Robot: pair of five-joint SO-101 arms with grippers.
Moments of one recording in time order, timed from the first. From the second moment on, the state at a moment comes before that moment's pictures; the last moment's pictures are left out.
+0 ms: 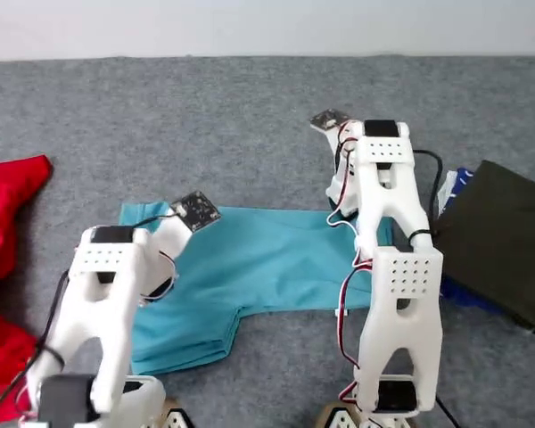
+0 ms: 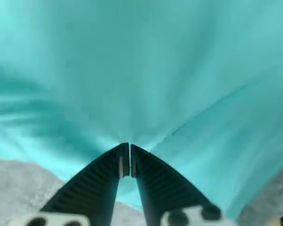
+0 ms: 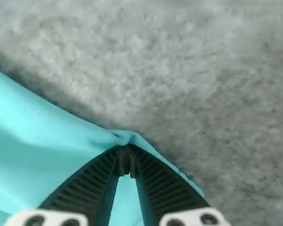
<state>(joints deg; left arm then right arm) -4.2 -14.6 49.4 67.3 -38.9 -2.6 54.7 -45.0 89.3 30.7</state>
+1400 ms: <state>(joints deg) -26.2 -41.1 49.4 70.4 -34.6 -10.7 63.7 -74.5 100.7 28.2</state>
